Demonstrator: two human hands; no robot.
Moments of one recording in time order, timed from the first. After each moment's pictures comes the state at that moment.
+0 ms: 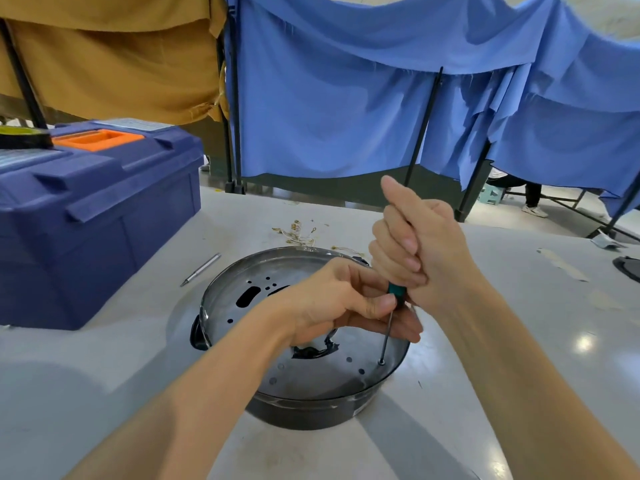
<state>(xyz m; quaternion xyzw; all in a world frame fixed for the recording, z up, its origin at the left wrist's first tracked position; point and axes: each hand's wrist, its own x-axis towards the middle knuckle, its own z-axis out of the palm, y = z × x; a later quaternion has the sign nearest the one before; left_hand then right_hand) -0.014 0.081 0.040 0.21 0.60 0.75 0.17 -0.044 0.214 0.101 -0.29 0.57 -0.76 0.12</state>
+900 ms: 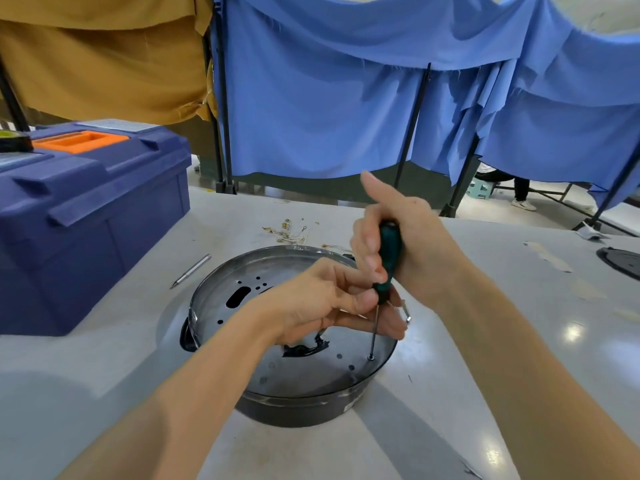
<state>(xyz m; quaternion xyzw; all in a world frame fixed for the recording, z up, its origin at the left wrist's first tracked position) -0.013 0.081 0.038 0.21 0.61 0.74 0.19 -0.043 0.217 0.106 -0.28 0.62 -0.72 0.14</state>
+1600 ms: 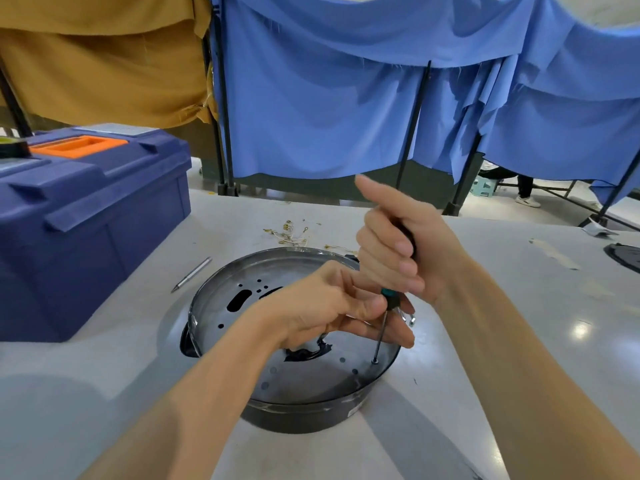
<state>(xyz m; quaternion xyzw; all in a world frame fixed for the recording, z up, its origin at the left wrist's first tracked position) -0.011 0.079 0.041 0.21 0.63 0.72 0.19 -0.049 0.219 0.111 -0.33 0.54 -0.71 0.31</state>
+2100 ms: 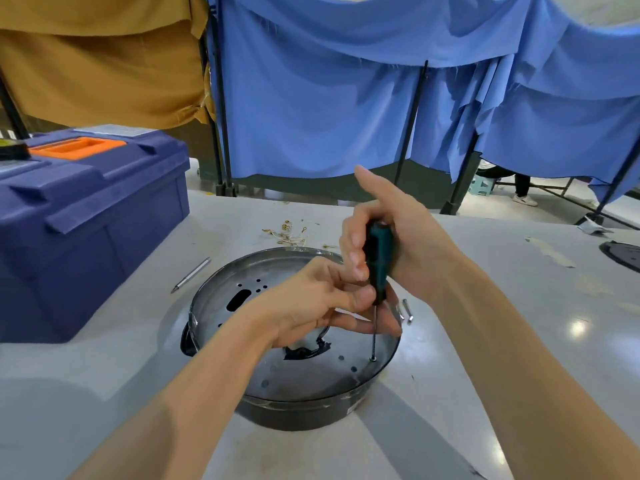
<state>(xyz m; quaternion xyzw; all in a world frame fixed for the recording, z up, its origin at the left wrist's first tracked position) -0.007 0.076 0.043 0.18 0.64 0.73 0.15 -0.043 0.211 0.111 -0.28 0.63 -0.70 0.21</state>
